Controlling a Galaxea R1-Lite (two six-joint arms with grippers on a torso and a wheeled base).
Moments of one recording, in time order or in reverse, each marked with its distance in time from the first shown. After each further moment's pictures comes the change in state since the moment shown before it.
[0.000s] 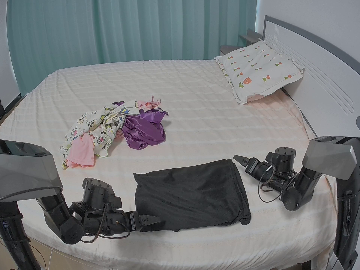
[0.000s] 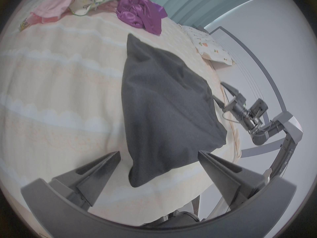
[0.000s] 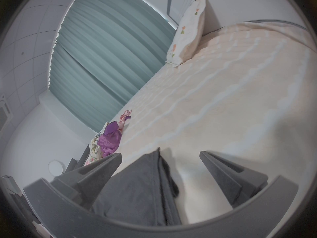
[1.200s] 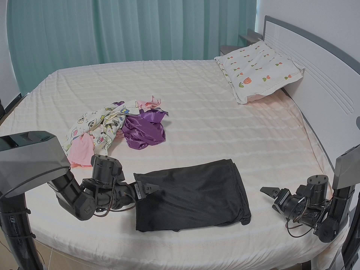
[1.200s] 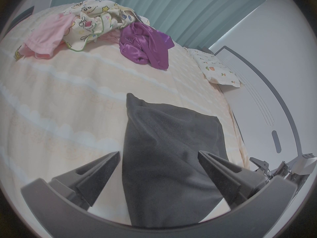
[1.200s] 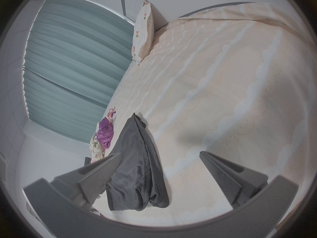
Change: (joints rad) left arm 0.053 0.063 -0.304 0.121 0.137 -0.006; right arm 0.000 -0.271 0.716 -0.228 -0.049 0.264
